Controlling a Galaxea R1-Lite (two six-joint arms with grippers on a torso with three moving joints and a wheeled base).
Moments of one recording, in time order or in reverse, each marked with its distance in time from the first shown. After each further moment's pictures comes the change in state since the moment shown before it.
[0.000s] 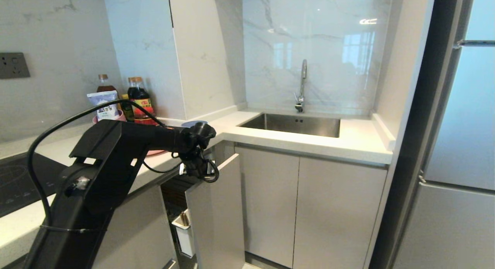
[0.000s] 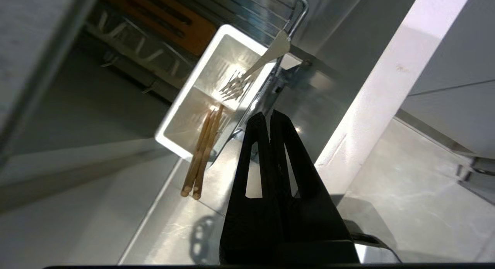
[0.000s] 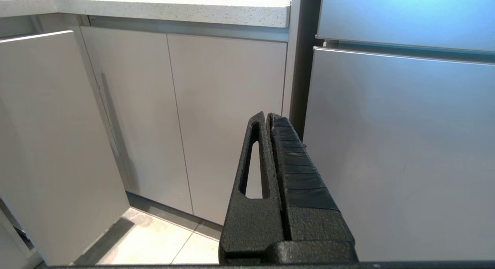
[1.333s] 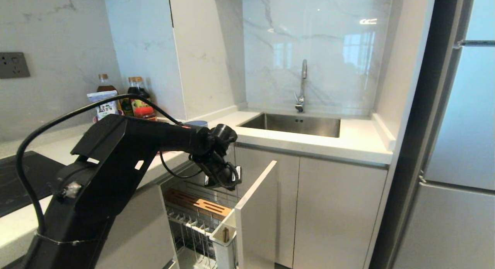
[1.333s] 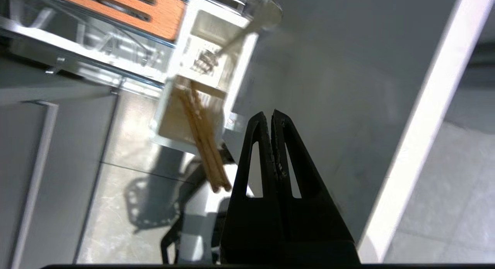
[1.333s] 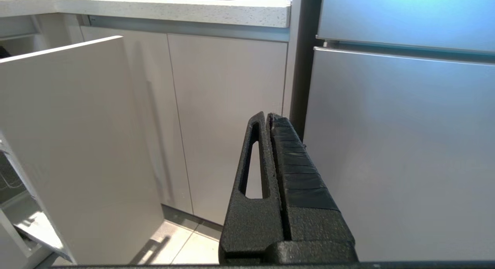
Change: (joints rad) left arm -0.159 -0.081 0.087 0.057 -0.317 -0.112; right arm 0.000 0.000 0.000 0.000 0.000 0.000
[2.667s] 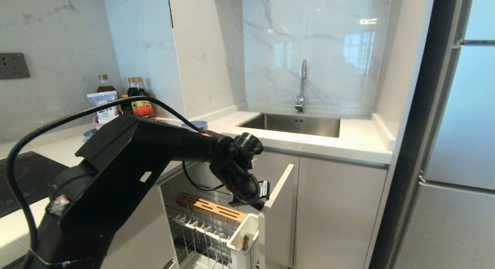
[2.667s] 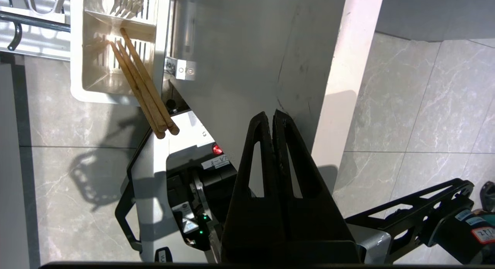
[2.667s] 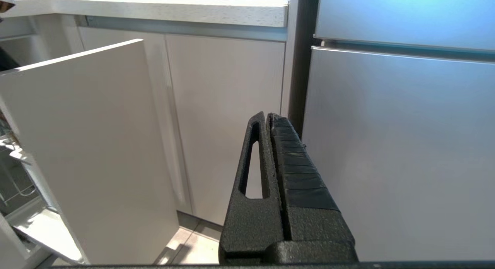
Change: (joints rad) left arm -0.166 -0.061 0.107 -0.009 -0.211 -0.068; right arm 0.000 0.000 0.000 0.000 0.000 0.000
